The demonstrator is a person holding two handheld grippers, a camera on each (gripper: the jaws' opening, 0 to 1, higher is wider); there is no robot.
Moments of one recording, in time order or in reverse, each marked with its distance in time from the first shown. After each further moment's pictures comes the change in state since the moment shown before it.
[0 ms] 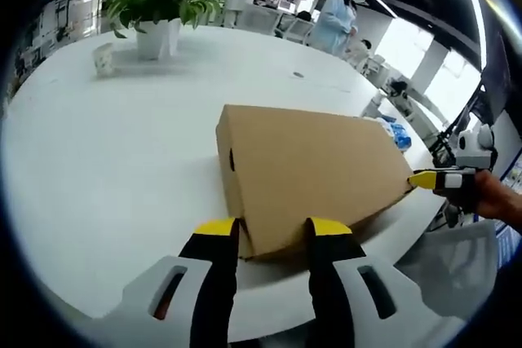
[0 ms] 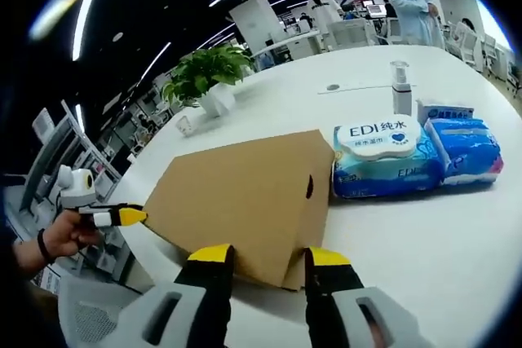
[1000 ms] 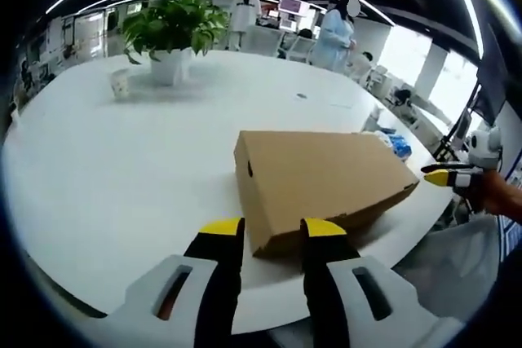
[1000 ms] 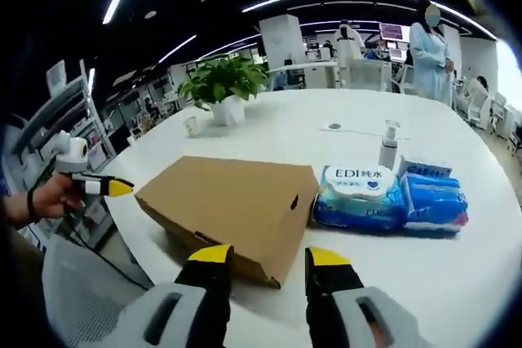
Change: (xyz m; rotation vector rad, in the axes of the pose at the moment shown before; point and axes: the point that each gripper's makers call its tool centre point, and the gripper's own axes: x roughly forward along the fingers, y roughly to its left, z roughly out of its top) left arm -0.038 0.004 0.022 0.049 -0.098 0.046; right arm -0.045 -0.003 0.023 -0.167 -0.106 -0.036
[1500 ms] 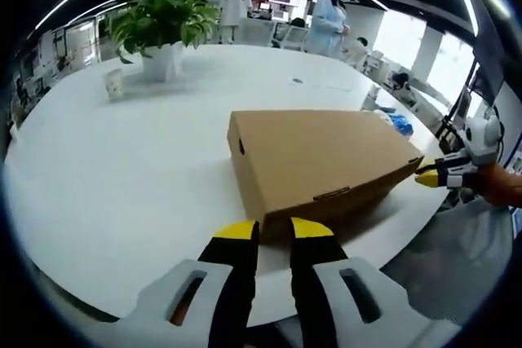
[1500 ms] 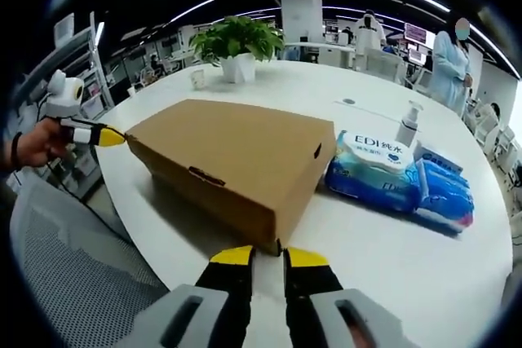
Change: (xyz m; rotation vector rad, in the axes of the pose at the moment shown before) left arm 0.002 0.001 -0.027 0.069 0.042 0.013; right arm 0.010 0.001 -0.061 -0.218 0.168 -0.053
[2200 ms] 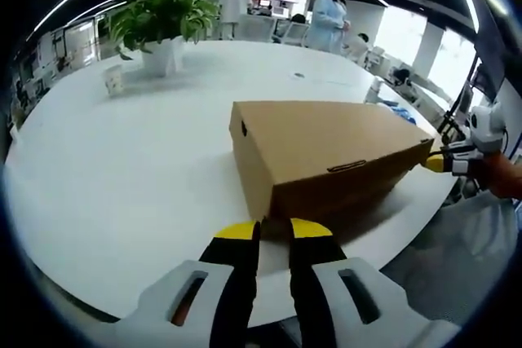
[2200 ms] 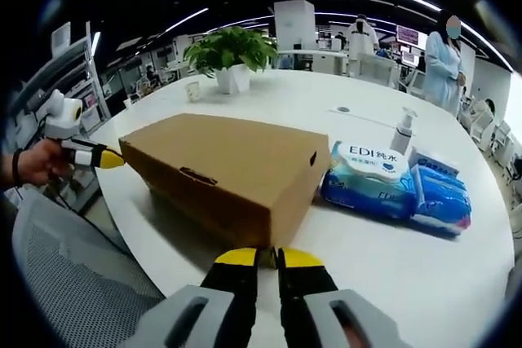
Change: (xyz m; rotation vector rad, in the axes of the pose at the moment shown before) left arm 0.014 0.011 -0.011 0.015 0.019 0.008; right arm 0.005 0.000 0.015 0.034 -0.045 -0.017
